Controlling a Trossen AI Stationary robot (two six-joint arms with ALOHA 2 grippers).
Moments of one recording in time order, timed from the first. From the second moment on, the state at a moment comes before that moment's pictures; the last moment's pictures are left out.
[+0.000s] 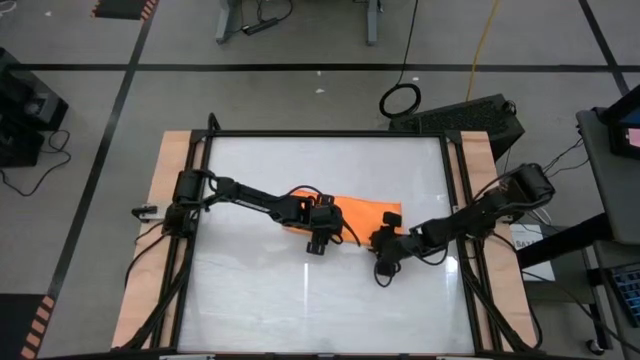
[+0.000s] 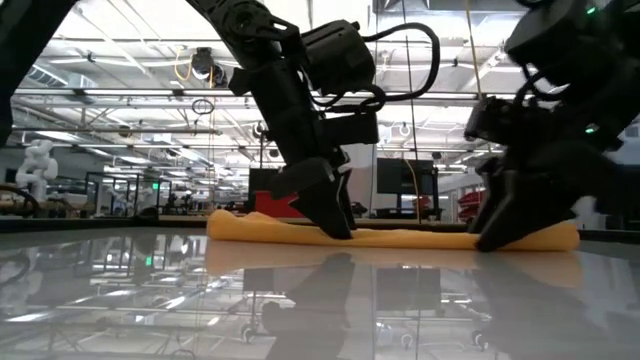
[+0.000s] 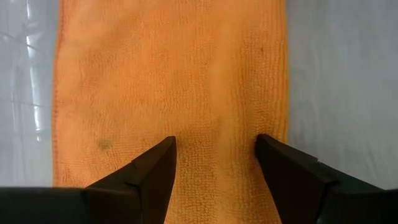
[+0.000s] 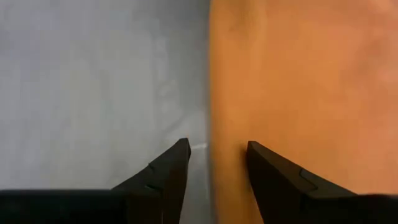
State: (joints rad) left arm -0.02 2.08 1.31 -0.37 -0.12 0.27; right arm 0.37 1.52 0.50 0.03 0.37 0.39
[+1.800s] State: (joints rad) left arm 0.16 1.95 1.23 -0.17 -0.27 0.82; right arm 0.47 1.87 0.73 0.41 0.37 0.57
